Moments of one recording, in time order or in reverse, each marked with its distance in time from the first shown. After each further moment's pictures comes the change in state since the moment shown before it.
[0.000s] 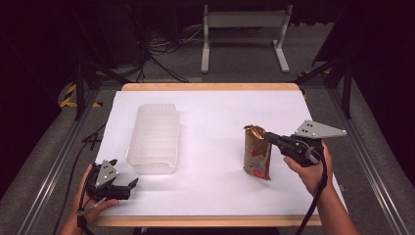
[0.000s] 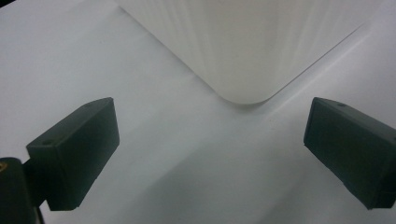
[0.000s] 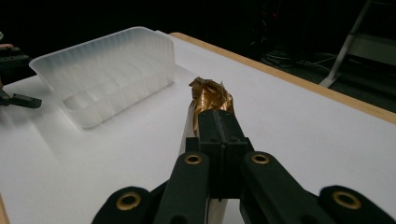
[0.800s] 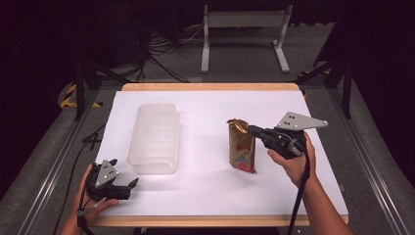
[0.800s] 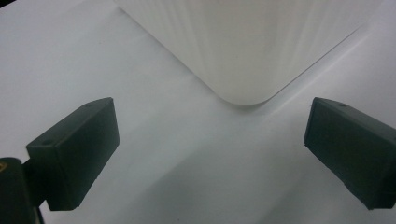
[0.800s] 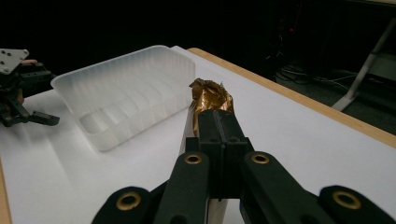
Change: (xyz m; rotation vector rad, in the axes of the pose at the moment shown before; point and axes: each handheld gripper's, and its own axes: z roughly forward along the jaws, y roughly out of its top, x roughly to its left) left arm 0.000 0.000 0.000 -0.004 -0.004 -0.003; right arm 0.018 0.026 0.030 -0.037 0.065 -0.043
